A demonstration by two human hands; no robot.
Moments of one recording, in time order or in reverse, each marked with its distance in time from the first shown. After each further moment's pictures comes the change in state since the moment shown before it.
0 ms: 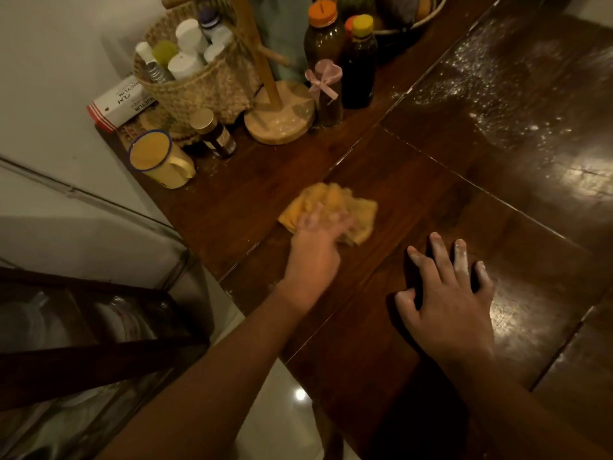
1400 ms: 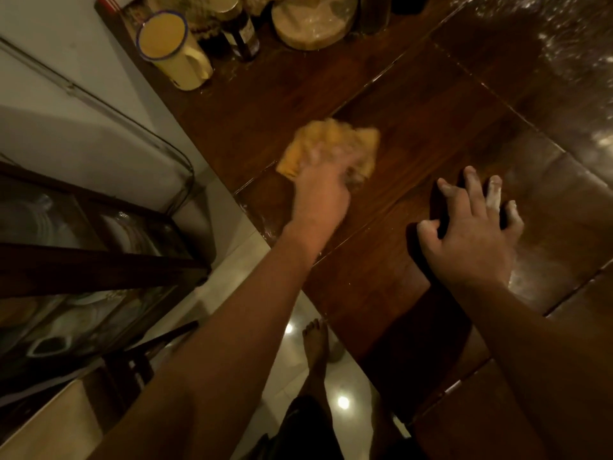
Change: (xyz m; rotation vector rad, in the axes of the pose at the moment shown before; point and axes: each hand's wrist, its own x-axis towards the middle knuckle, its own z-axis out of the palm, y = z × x) left_hand -0.036 -0.007 -0.001 -0.056 0.124 -0.184; right_hand 0.000 -0.003 -0.001 0.044 0.053 0.020
